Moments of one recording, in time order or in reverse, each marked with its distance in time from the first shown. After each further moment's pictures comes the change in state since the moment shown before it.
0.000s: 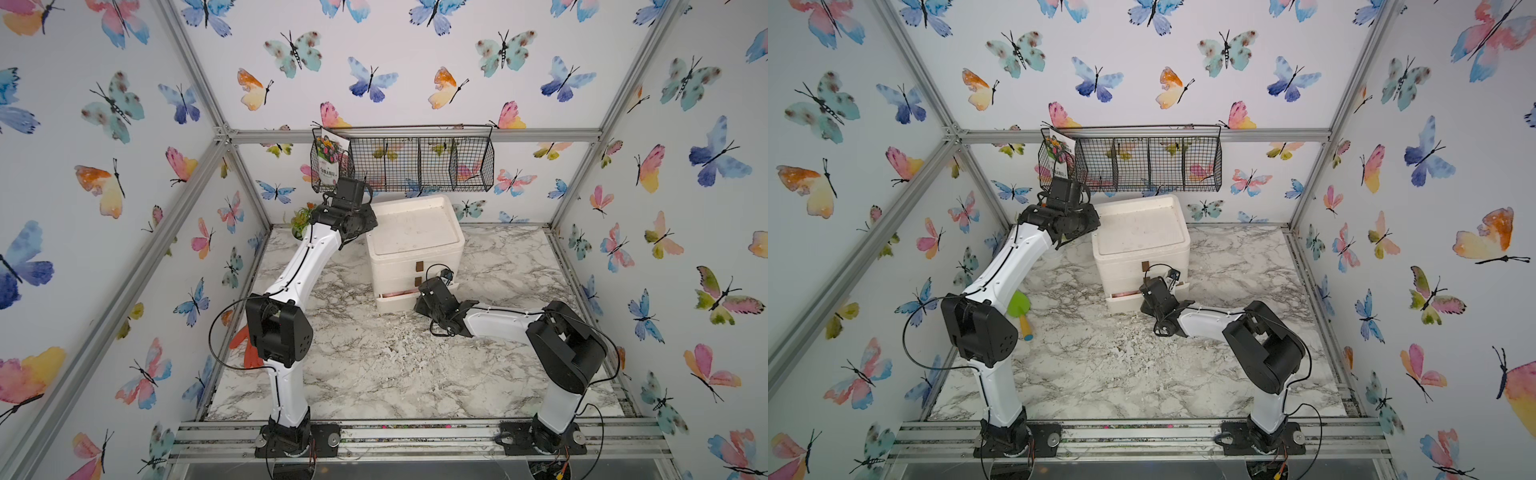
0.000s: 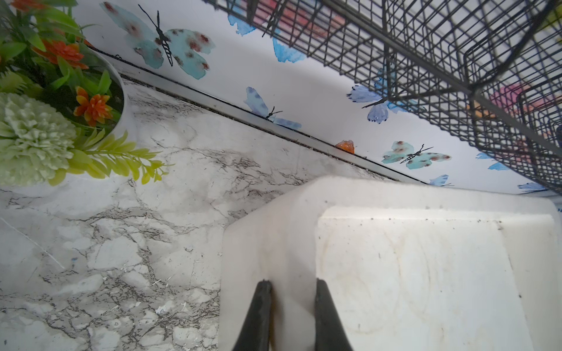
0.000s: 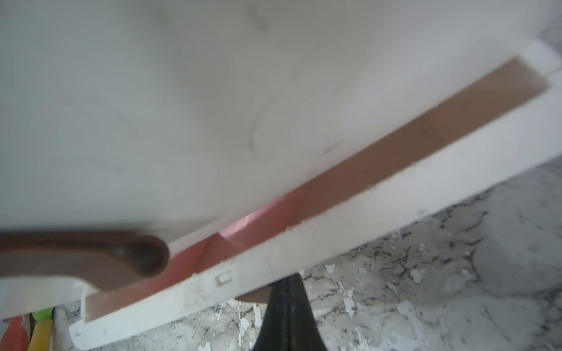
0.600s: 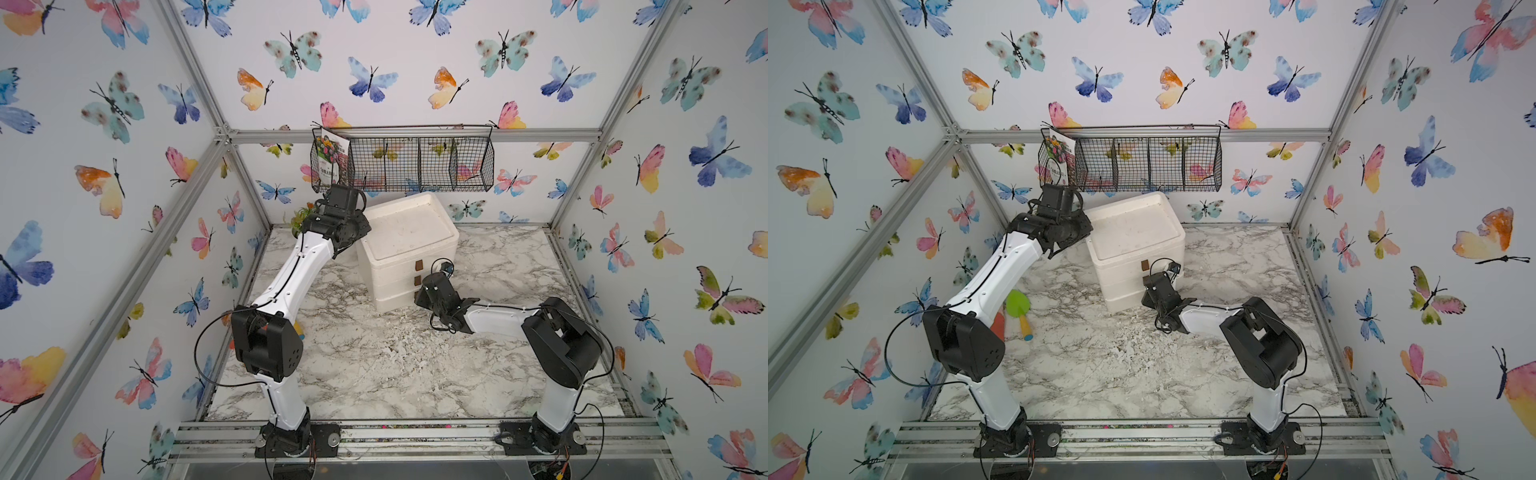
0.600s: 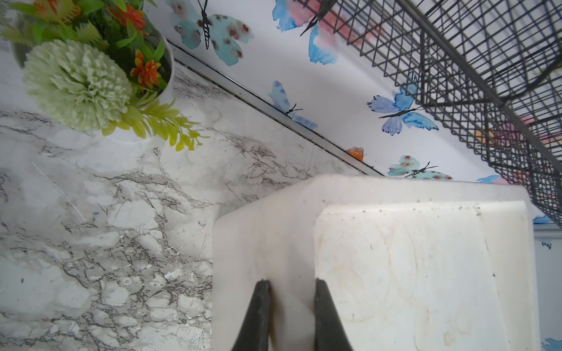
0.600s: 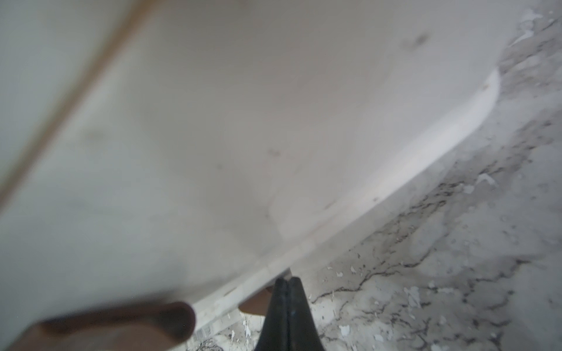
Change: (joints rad) left arm 0.001 -0.132 -0.164 0.020 -0.036 -0.126; right arm -0.042 0.042 0.005 0.144 -0.037 -0.080
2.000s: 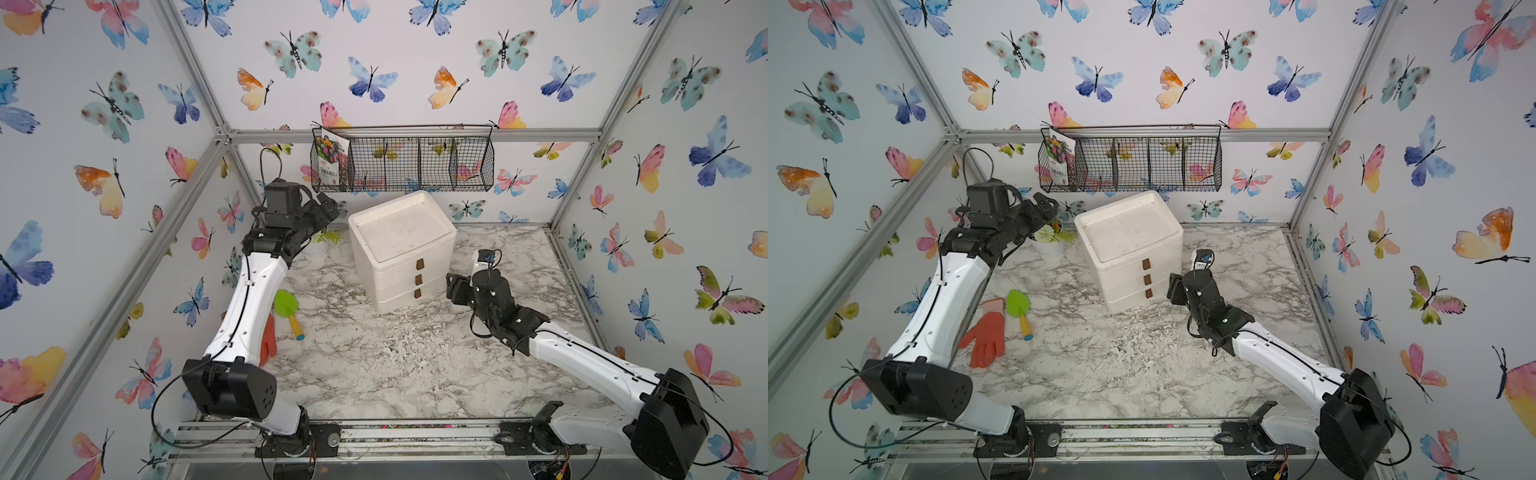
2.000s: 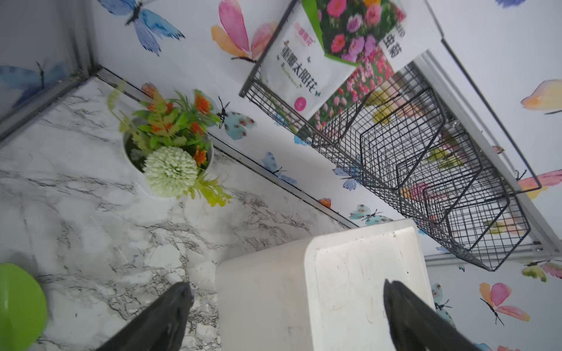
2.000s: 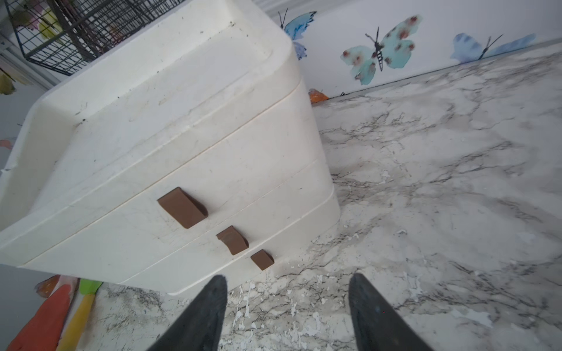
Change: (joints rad) left arm 0.240 -0.351 -0.241 0.198 0.124 0.104; right arm -0.040 -0.628 -0.162 -0.256 0.130 -0.333
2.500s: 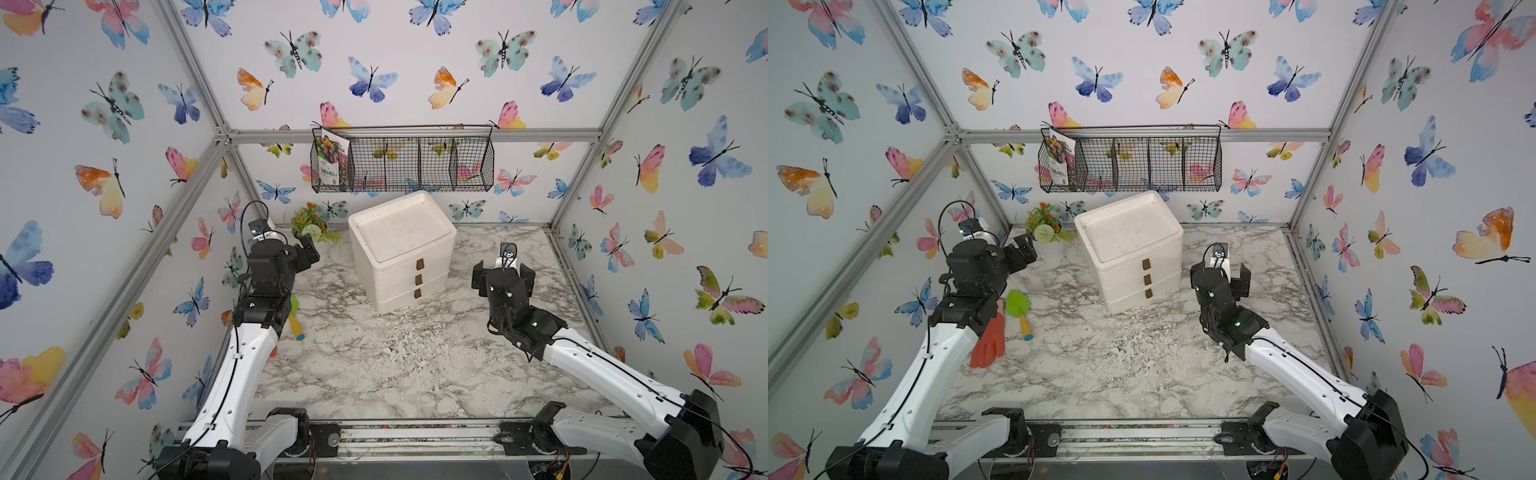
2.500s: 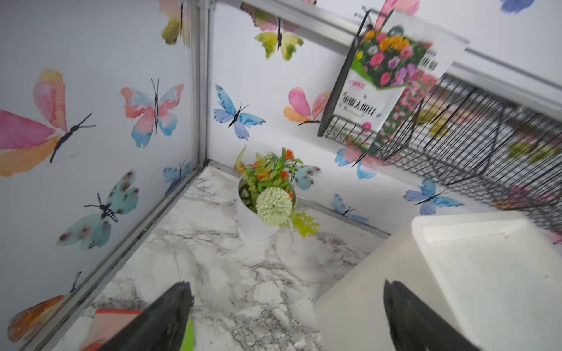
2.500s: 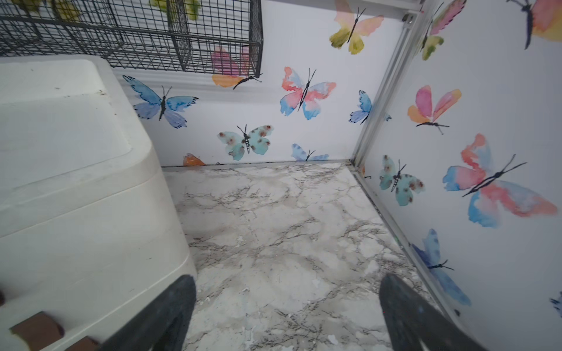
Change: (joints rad) left arm 0.030 -0.386 -0.640 0.384 -0.259 0.338; right arm -0.019 -0.076 0.023 -0.026 0.512 -0.381
